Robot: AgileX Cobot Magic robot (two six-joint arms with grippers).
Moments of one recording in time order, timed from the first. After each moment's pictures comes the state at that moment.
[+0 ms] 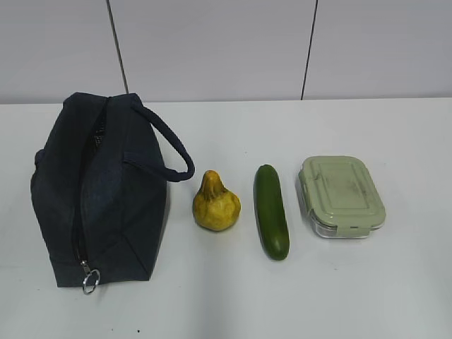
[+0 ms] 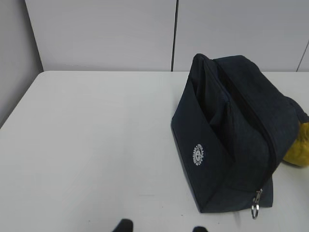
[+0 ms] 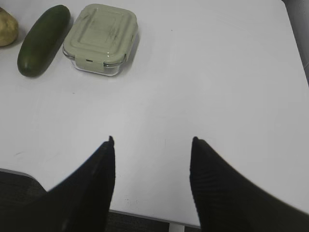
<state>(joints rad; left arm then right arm) -0.03 -0.02 -0.52 -0.03 1.11 0.06 0.06 -0.02 -0.50 -0.04 1.15 -0.15</state>
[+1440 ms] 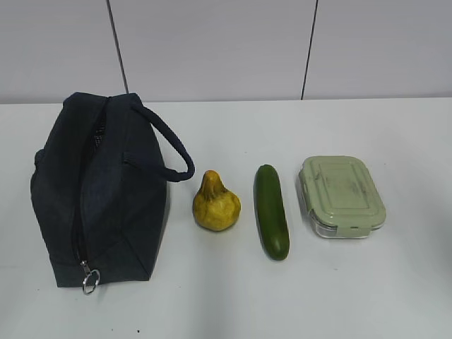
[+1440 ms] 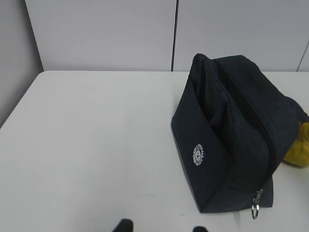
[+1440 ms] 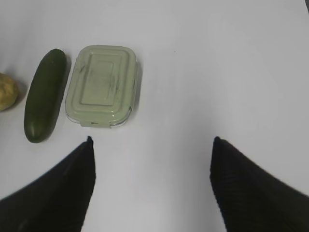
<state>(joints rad) -0.03 -0.02 -0.52 -0.03 1.11 0.06 0.06 0.72 -0.81 -0.04 0.89 0.04</state>
